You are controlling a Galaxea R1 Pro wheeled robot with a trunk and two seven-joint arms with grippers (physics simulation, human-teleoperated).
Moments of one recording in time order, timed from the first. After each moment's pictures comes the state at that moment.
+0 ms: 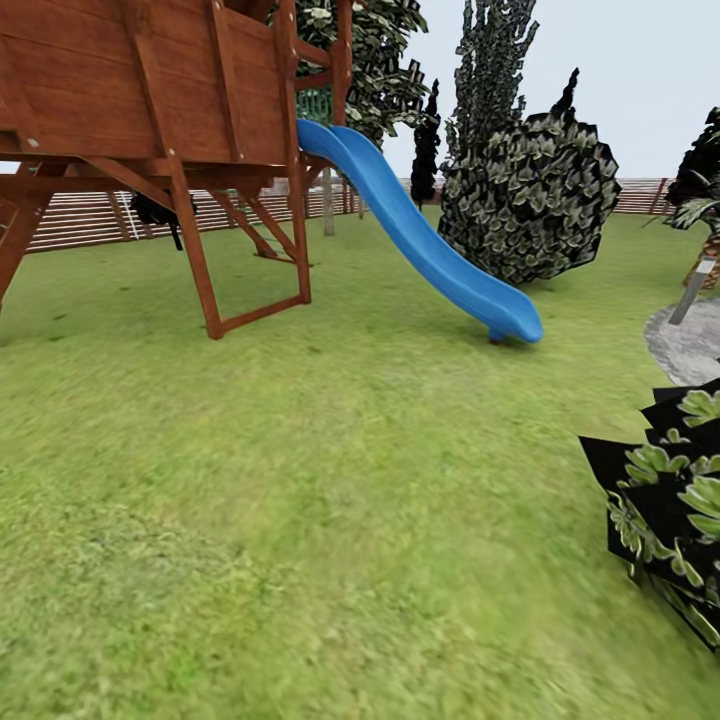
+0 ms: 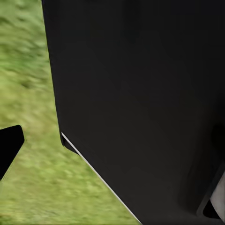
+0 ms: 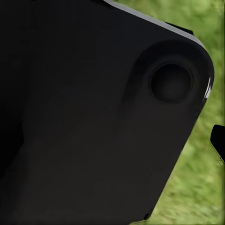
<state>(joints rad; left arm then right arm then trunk) 0.00 -0.01 0.01 -0.02 0.00 -0.01 -0.01 -0.06 0.00 0.12 -0.01 0.18 -0.16 0.10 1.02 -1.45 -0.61</state>
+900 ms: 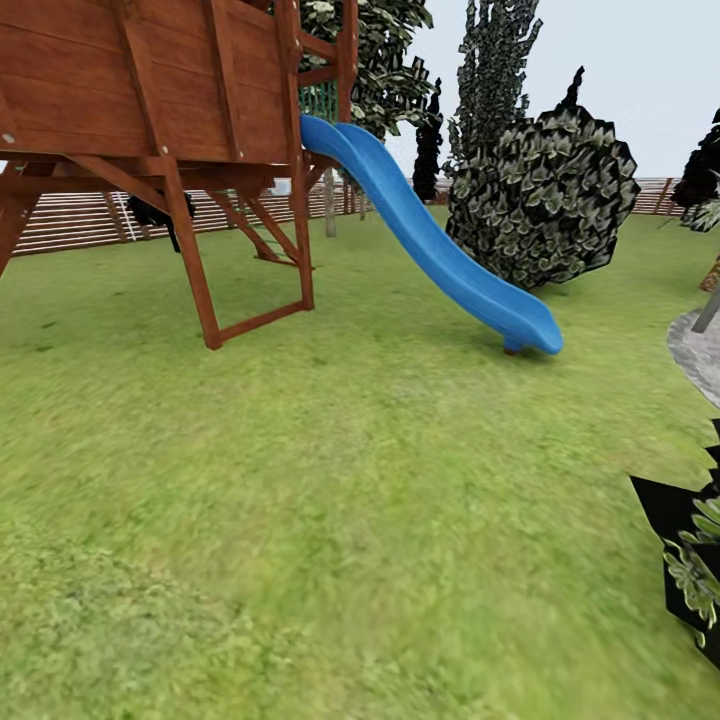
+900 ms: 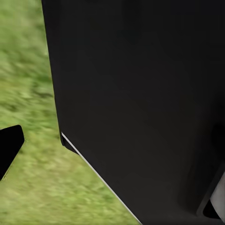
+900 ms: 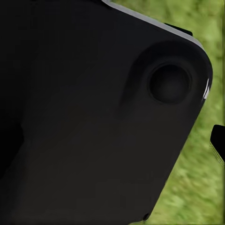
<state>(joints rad) 0.00 -0.01 0.01 -0.02 0.00 -0.01 -0.01 -0.06 0.00 0.12 -0.01 0.18 -0.16 0.10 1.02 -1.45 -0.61</state>
